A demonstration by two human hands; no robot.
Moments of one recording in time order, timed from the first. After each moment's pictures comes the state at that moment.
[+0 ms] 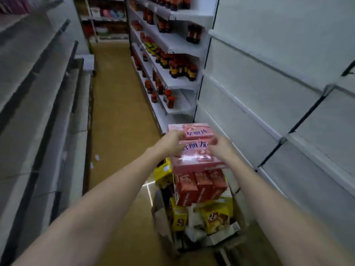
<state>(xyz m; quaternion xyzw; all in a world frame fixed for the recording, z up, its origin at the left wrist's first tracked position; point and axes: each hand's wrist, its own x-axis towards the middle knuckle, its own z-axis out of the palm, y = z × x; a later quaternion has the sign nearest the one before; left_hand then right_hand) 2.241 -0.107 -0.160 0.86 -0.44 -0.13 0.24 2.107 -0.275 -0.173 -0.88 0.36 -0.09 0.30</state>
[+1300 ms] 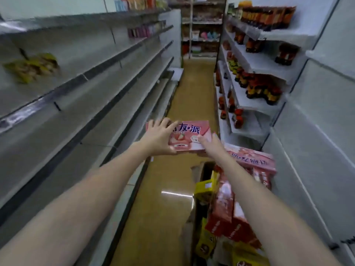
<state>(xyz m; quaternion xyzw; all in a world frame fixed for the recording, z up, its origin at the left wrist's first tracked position) 2.278 0.057 -0.113 0.96 -0.27 0.09 -0.01 2.249 -0.165 -0.152 -0.81 0.14 0.00 0.56</state>
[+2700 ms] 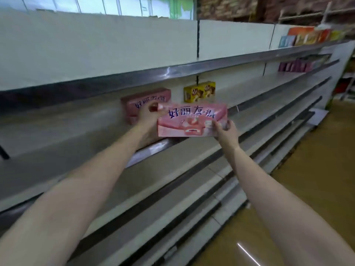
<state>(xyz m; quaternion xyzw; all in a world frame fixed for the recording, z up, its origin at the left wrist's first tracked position) 2.268 0.519 0.013 0.74 0.20 0.38 0.52 2.388 0.297 -0.050 -0.66 -0.16 0.08 0.73</state>
